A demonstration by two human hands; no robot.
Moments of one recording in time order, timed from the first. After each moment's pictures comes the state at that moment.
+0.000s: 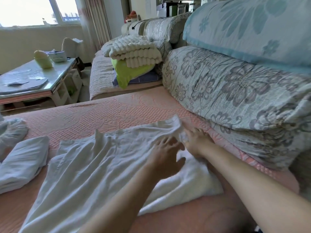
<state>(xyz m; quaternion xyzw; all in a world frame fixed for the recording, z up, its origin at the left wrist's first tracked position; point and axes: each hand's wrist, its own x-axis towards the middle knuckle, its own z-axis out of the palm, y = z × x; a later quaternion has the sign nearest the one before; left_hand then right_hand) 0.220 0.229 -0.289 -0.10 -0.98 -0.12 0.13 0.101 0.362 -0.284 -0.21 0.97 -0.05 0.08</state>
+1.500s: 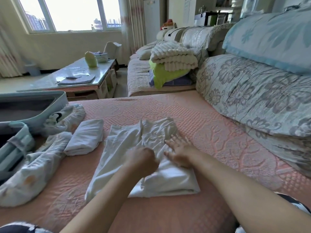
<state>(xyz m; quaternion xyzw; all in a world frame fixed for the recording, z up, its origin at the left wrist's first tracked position) 0.379 0.124 -0.238 0.21 -0.98 -0.02 0.00 0.222 0.236 -0.287 -0.42 0.90 -0.04 0.14</state>
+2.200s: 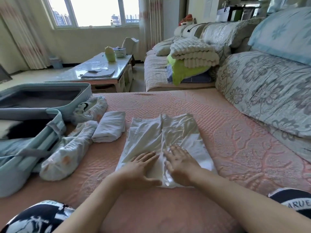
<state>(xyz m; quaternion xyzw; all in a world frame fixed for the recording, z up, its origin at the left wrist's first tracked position) 0.468 0.054 -0.291 0.08 -0.98 -0.13 -0.09 0.327 0.212 -0.303 -0.48 0.87 -0.05 0.13</state>
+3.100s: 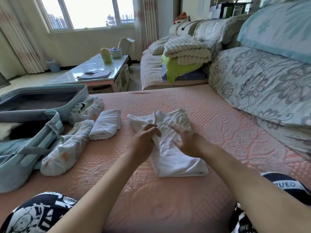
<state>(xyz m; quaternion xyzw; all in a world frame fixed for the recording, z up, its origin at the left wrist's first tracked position) 0.430 0.095 -0.249 0.09 -0.94 -0.18 0.27 0.294 0.257 -0.239 -0.49 0.85 -0.21 0.08</state>
